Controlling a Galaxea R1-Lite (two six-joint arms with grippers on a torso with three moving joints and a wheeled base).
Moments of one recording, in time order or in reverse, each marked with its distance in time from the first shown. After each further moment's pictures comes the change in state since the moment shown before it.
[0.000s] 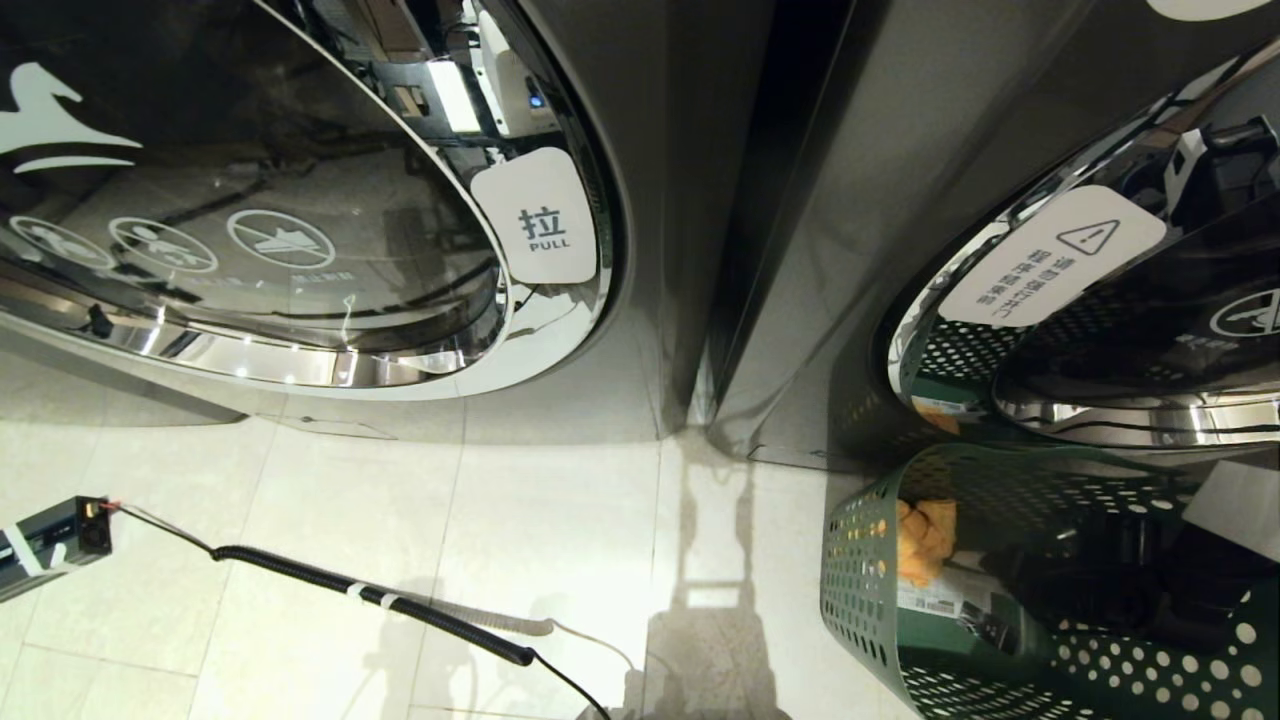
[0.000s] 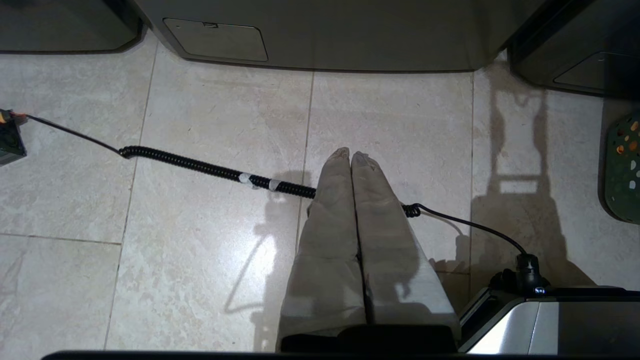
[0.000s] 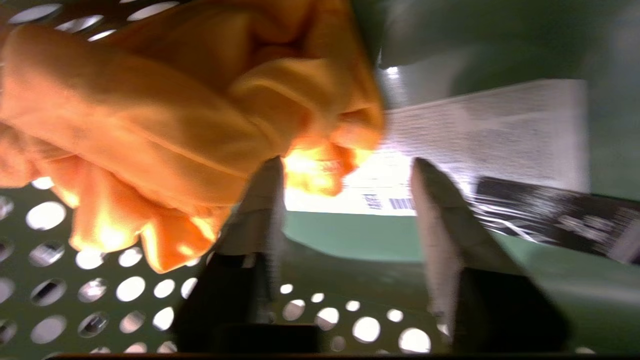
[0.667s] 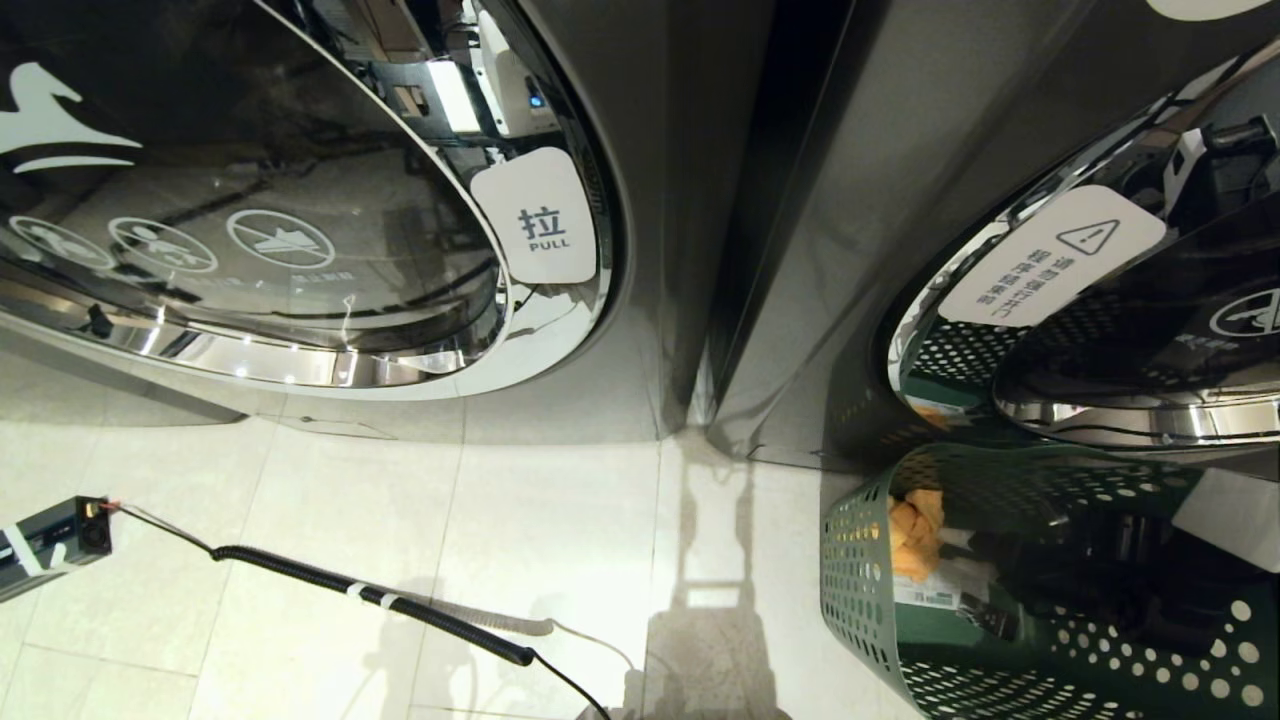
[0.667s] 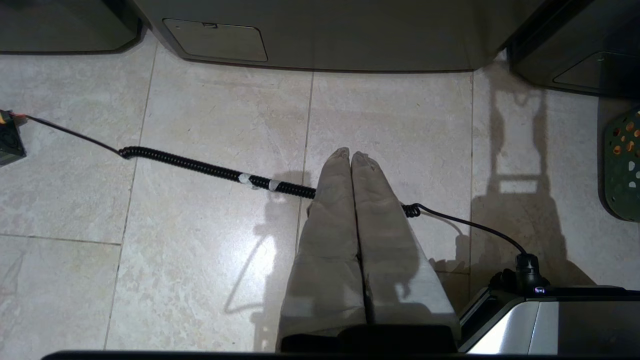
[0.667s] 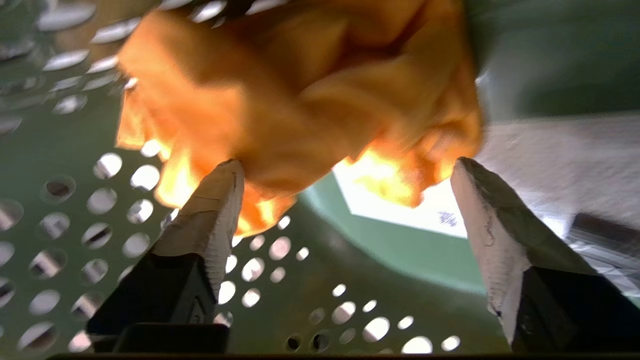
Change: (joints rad) left arm 0.000 0.000 0.000 0.000 0.000 0.000; right arm 0.000 0.043 -0.038 -0.131 0.233 0.037
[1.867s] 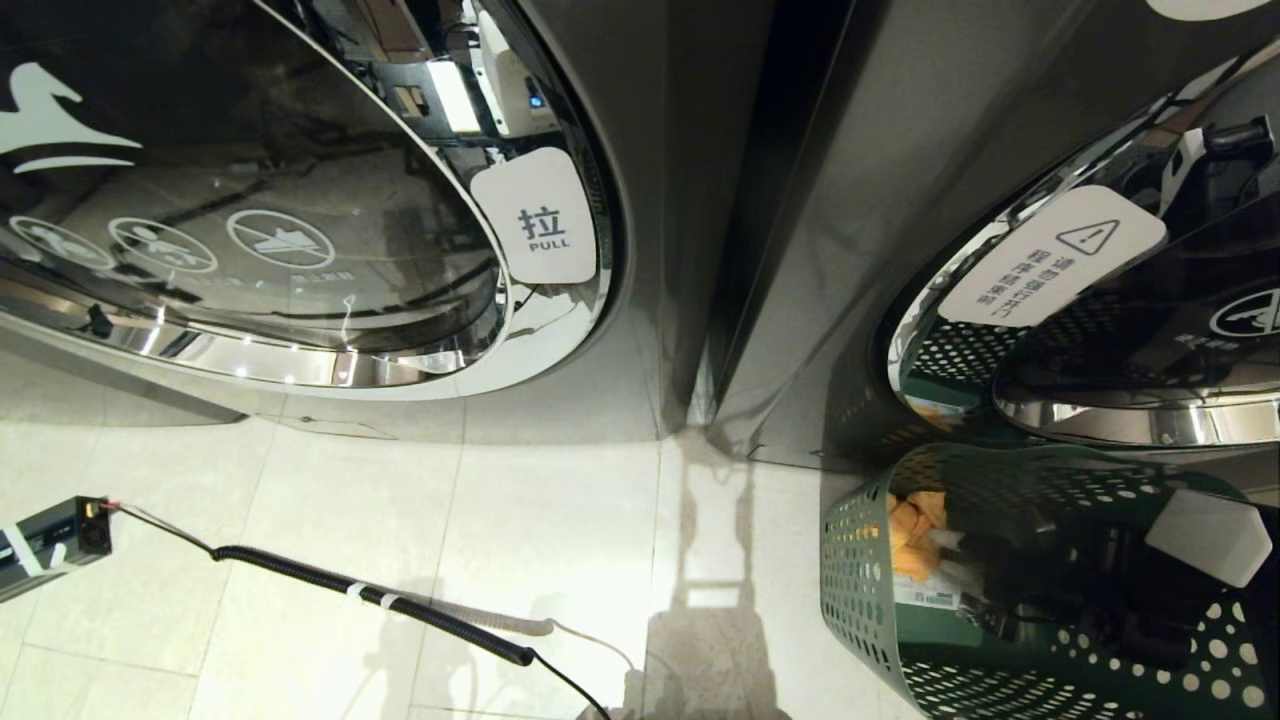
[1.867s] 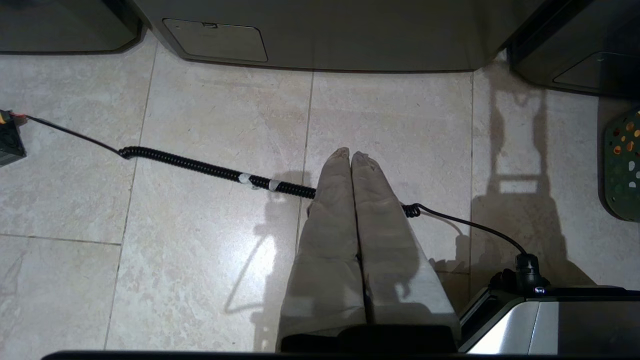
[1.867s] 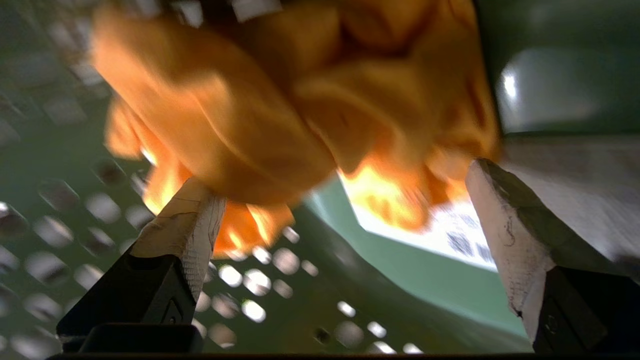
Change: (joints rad) left arm 0.000 0.000 0.000 0.000 0.000 0.000; right arm 0.014 0.105 -0.074 -0.136 0.056 0.121
